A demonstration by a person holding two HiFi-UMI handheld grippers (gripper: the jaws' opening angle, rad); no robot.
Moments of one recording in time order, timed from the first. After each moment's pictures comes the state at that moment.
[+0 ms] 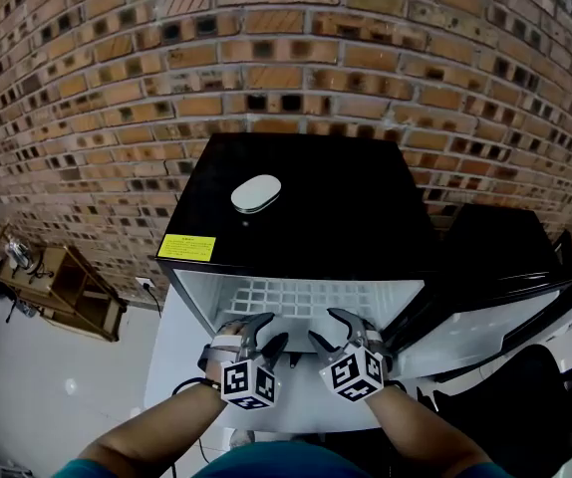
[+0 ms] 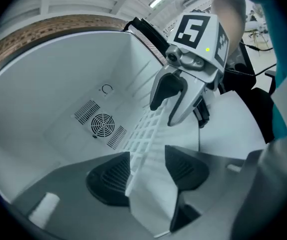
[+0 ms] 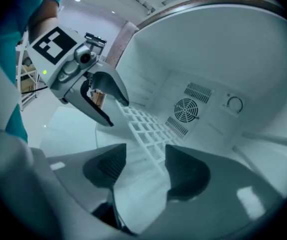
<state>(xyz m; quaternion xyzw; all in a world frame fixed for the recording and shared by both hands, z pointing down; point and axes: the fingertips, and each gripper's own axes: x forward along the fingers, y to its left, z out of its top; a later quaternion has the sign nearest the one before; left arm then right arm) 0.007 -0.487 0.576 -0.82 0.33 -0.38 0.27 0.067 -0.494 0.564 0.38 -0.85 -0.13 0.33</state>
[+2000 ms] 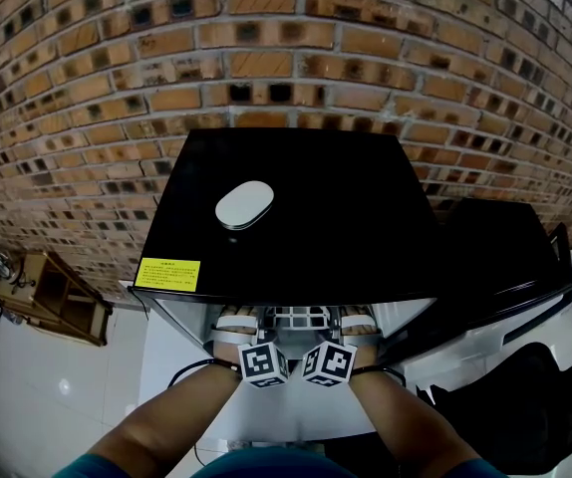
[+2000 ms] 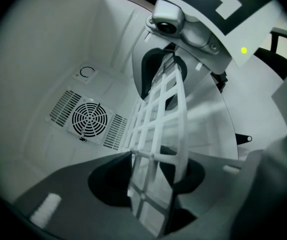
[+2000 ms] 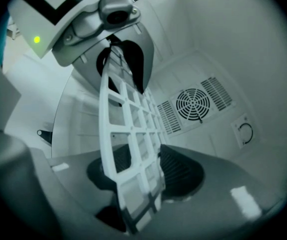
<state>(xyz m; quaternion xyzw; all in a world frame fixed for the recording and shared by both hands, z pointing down) 0.017 -0.577 0.616 -0.74 0.32 -0.47 0.35 0.079 -0.572 0.600 0.42 -0.69 -0.30 0.51</state>
